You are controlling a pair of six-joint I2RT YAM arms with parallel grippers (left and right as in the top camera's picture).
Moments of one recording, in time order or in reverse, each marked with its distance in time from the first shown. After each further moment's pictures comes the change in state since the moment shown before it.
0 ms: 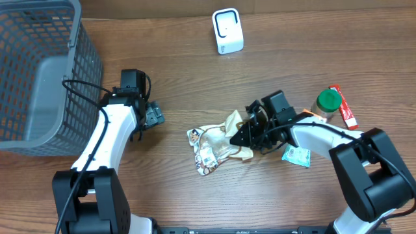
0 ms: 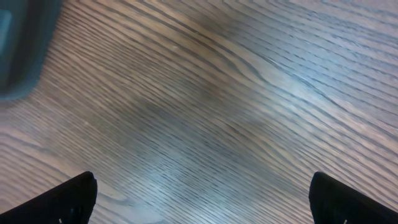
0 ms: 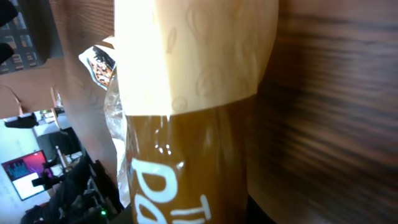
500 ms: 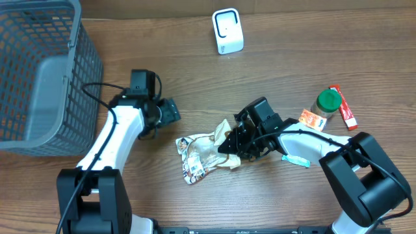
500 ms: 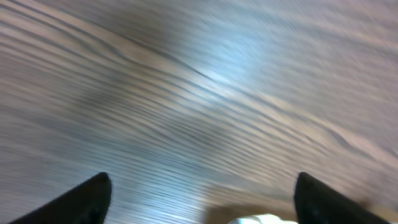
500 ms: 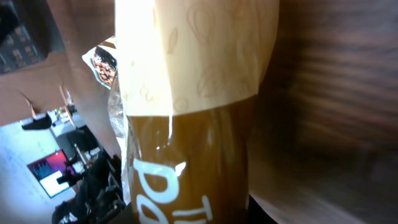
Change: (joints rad) left arm -0.057 0.000 -0.015 0.094 0.289 -0.011; right arm 0.133 0.004 0.000 0.056 0.014 0.244
